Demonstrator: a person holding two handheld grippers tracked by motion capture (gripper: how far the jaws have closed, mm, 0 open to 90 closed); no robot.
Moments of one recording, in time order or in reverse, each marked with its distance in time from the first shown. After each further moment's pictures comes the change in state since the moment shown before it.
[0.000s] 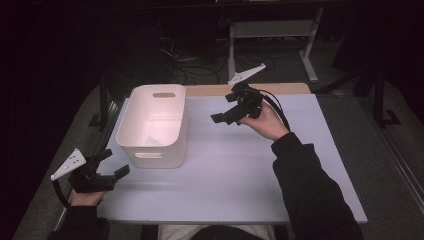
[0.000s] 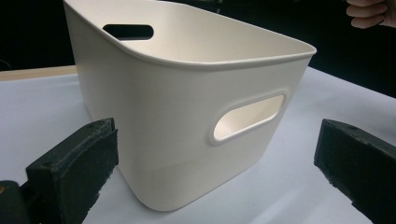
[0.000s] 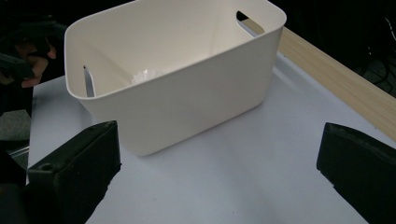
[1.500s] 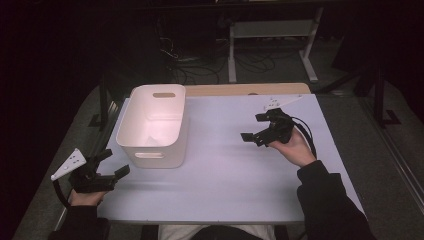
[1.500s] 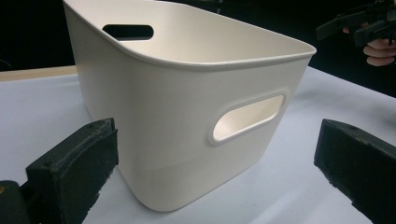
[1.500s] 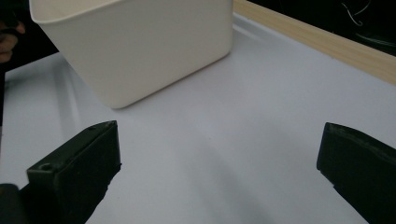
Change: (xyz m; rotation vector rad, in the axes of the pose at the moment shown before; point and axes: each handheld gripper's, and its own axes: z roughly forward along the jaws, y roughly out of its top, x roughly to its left) left arm -0.001 0.000 0.000 0.001 0.002 0.001; right arm -0.011 -0.100 -0.038 -0.065 -0.088 0.098
